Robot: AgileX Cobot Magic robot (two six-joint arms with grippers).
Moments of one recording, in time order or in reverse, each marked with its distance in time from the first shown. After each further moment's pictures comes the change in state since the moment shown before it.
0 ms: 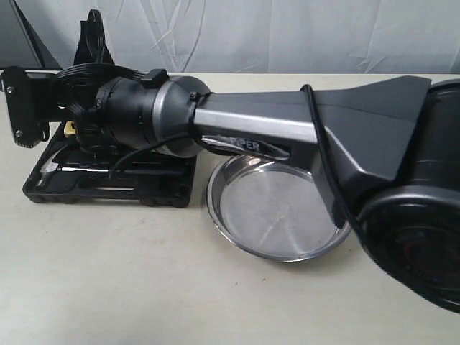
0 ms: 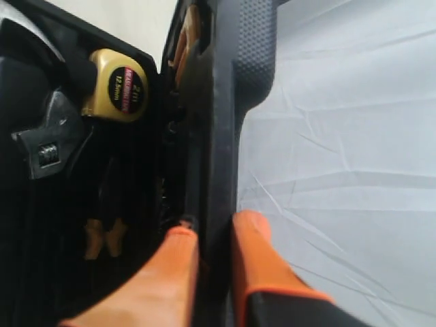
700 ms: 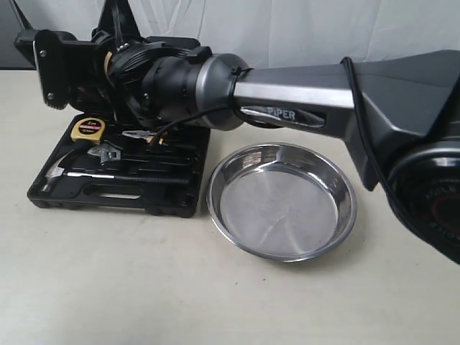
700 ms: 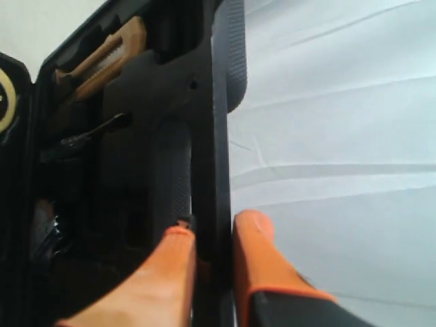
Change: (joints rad) left arm 0.000 0.000 0.000 0.000 0.000 0.000; right arm -0.112 -0.033 0.064 -0.517 -0.111 0.464
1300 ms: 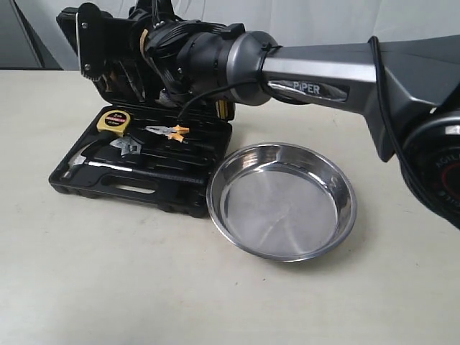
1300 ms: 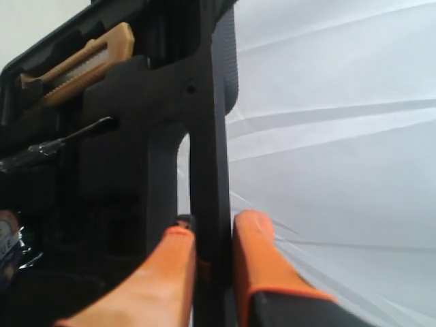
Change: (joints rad) left arm 0.000 0.000 0.000 0.000 0.000 0.000; right arm -0.088 -0.008 -0.002 -0.026 -0.010 0.038
